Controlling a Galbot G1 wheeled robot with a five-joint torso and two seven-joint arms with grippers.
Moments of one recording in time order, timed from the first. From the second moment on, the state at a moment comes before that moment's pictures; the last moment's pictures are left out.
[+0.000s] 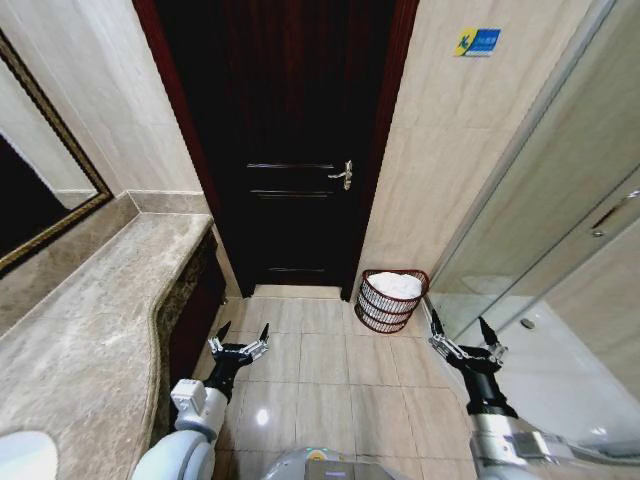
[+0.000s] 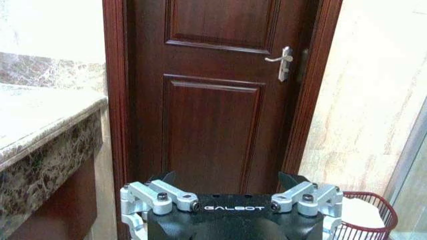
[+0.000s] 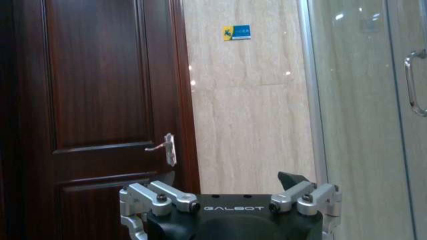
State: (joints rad) left arm 1.84 -1.54 -0.61 -2.40 -0.15 0.25 0.12; right arm -1.93 1.45 0.70 2.39 0.31 0.21 0.03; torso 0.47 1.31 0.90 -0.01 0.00
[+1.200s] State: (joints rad) left arm 1.84 -1.54 -0.61 -2.40 -0.15 0.25 0.12; right arm -1.93 1.45 0.70 2.39 0.31 0.21 0.03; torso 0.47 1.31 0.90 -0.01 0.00
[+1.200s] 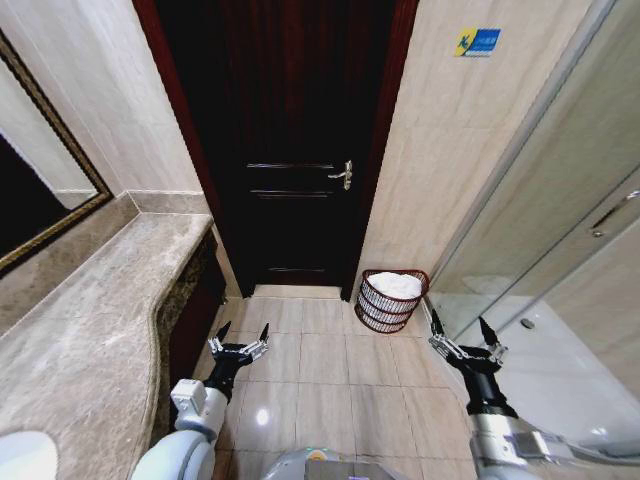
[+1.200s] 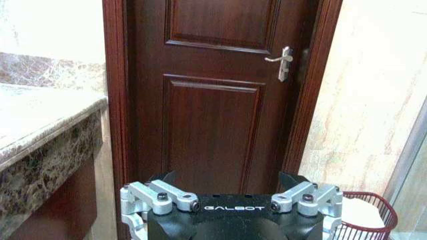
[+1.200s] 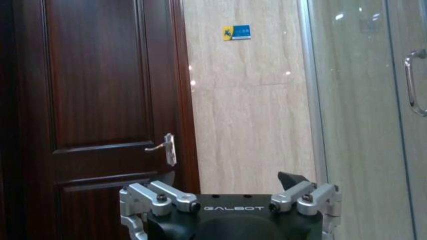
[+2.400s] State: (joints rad) left arm 1.84 -1.54 -0.61 -2.40 -0.15 0.25 0.12; right arm -1.93 1.45 0.70 2.39 0.31 0.21 0.03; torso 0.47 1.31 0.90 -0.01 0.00
